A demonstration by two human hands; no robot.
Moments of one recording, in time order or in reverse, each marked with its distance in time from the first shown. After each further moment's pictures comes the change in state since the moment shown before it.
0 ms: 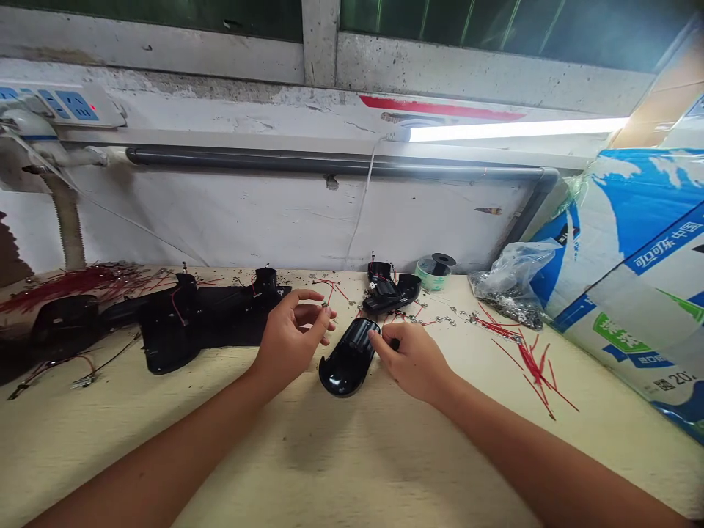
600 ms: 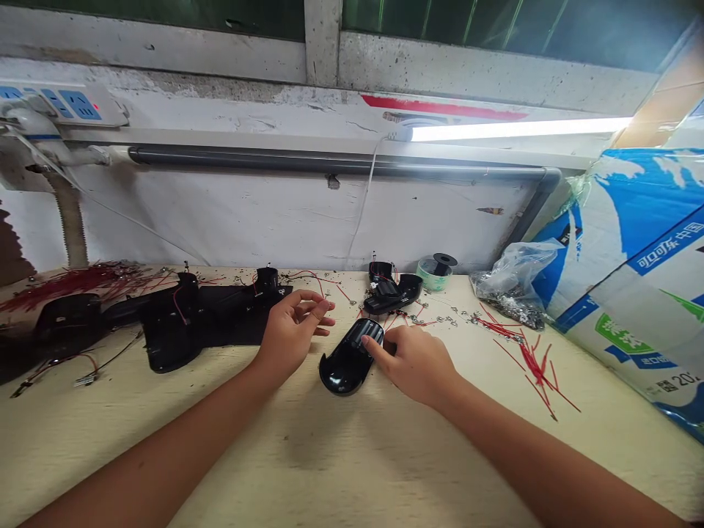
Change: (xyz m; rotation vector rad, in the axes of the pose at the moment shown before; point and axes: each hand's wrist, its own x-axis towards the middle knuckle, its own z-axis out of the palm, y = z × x) left_hand 0.008 -0.003 -0.002 -0.064 0.017 -0.105; right_hand -0.004 -0.007 -0.005 -0.245 -0.055 0.073
